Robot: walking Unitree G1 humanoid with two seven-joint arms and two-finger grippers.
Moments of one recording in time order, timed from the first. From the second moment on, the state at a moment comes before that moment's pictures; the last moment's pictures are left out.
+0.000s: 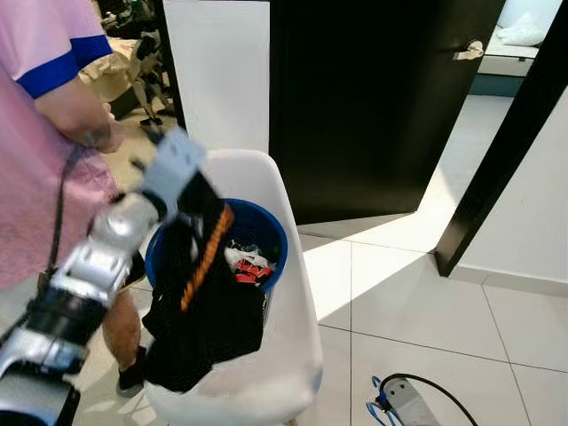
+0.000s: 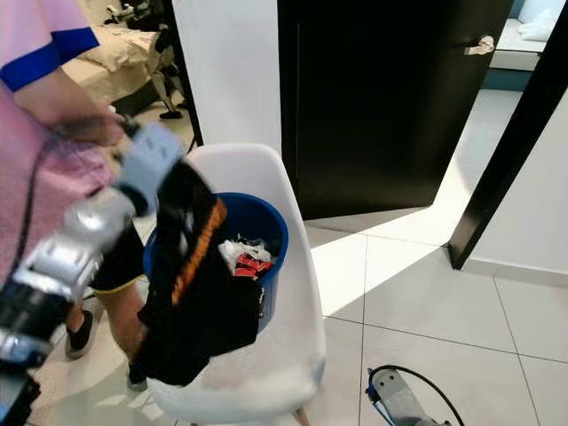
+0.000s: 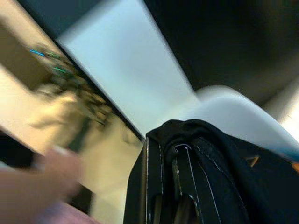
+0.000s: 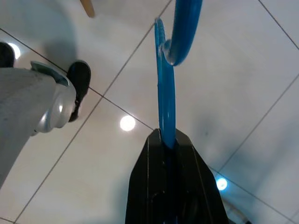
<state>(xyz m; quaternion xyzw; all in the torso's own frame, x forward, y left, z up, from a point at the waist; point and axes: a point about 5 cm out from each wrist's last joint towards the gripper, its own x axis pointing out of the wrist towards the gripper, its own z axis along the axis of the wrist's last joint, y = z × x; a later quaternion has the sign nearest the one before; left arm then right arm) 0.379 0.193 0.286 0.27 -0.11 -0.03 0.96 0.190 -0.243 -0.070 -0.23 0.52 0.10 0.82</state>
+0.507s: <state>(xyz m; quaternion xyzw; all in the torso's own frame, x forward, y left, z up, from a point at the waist) 0.375 0.152 0.211 0.29 -0.03 -0.16 0.94 0.189 -0.242 -0.071 -0.22 0.52 0.10 0.82</state>
